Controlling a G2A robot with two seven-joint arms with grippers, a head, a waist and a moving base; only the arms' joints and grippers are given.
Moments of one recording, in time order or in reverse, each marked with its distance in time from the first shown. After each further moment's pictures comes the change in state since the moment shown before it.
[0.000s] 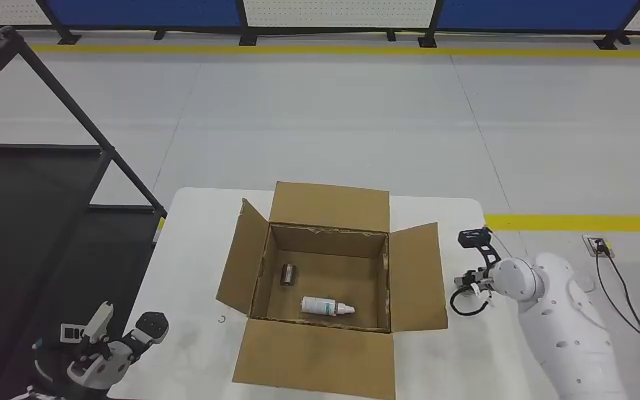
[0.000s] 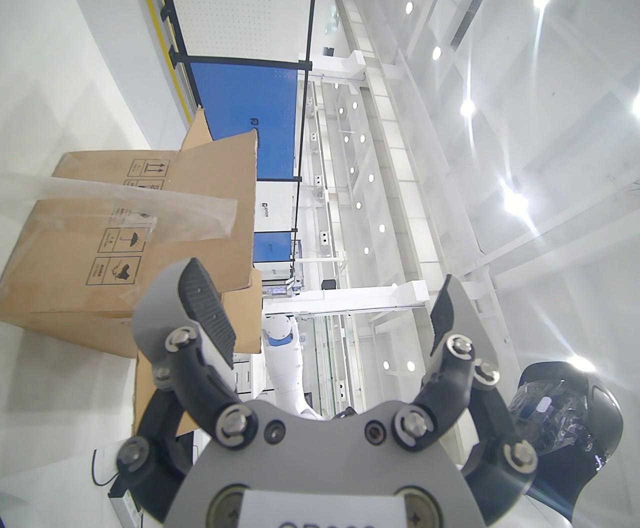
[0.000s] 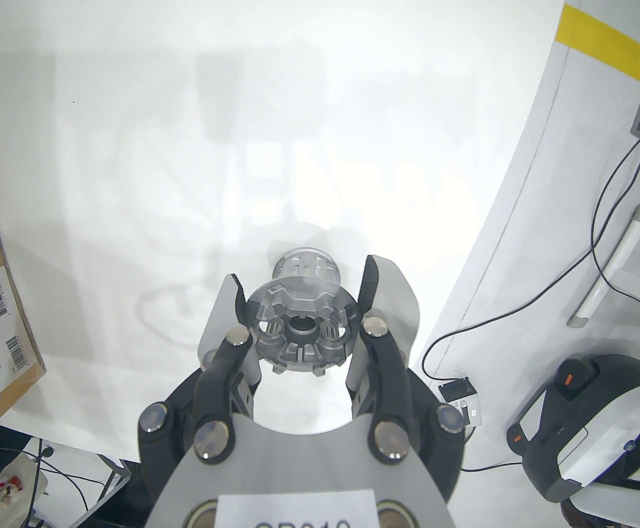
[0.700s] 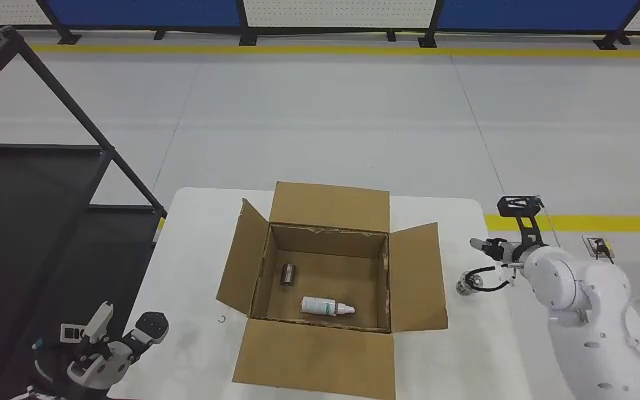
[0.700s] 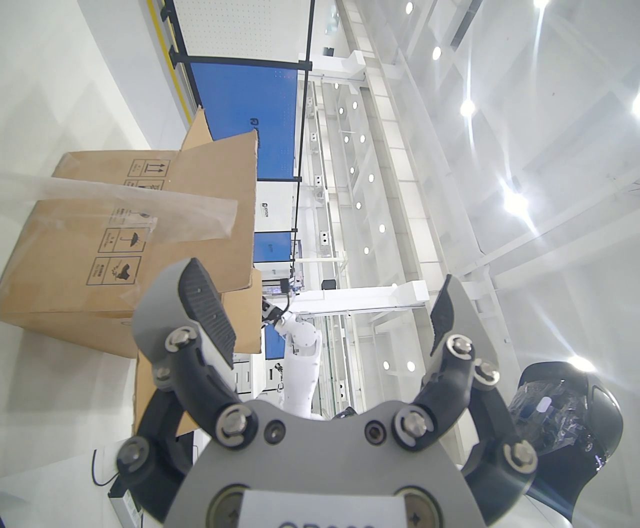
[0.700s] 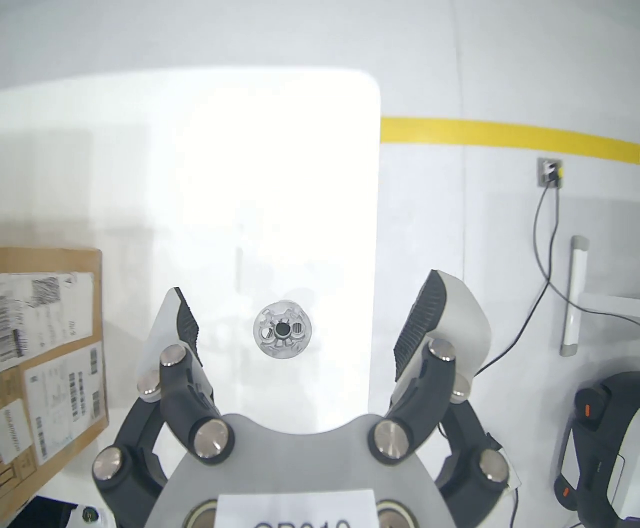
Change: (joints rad) left arm 0.000 0.000 0.000 0.000 0.000 0.000 0.000; right arm -0.220 0.044 0.196 -0.602 -0.072 0.236 -0.075
